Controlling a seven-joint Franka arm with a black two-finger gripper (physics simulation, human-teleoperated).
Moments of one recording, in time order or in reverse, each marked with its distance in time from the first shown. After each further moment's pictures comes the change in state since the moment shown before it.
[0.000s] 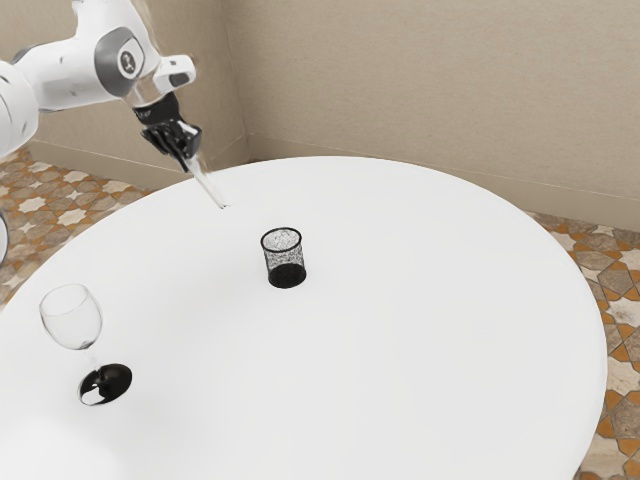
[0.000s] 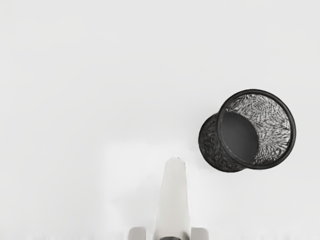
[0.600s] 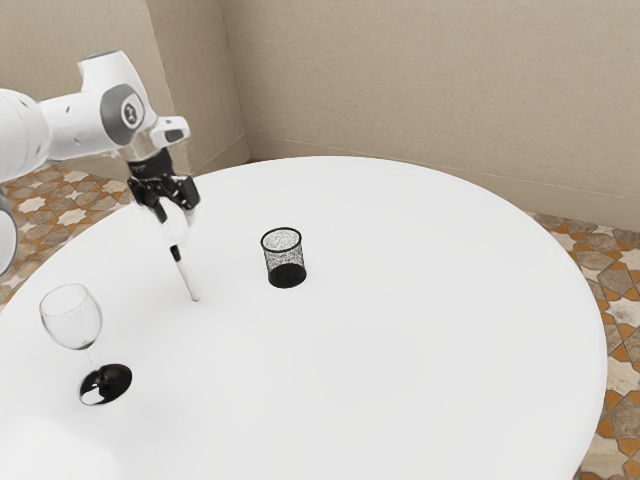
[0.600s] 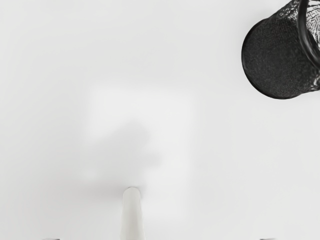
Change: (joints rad) arm 0.003 0.045 0.056 -0.175 -0.049 0.024 0.016
